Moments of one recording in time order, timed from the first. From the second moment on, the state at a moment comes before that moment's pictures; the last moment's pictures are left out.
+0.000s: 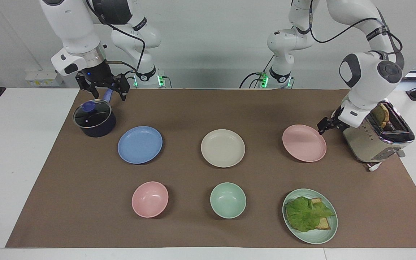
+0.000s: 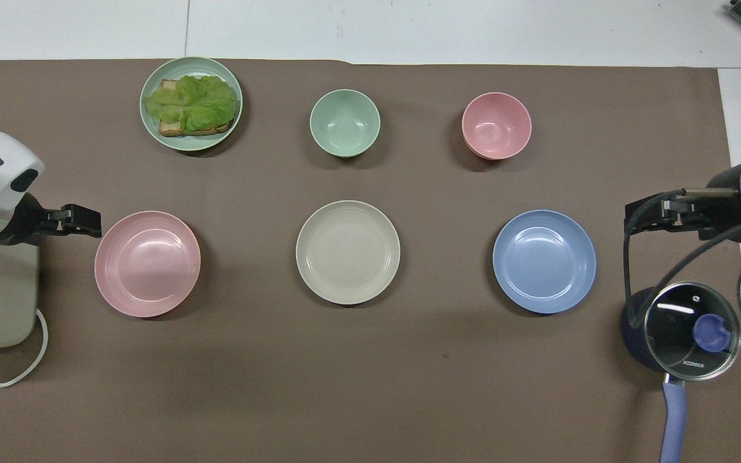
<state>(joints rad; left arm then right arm) 0.13 0.08 -0.09 -1.99 0.01 1.99 -0.06 0.02 -0.03 0.05 -1.63 -0.01 1.56 0.15</state>
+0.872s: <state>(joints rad) 0.20 0.16 -0.10 -2.15 0.00 2.08 -0.06 0.02 -0.03 0.05 -1.63 -0.01 1.56 0.15</state>
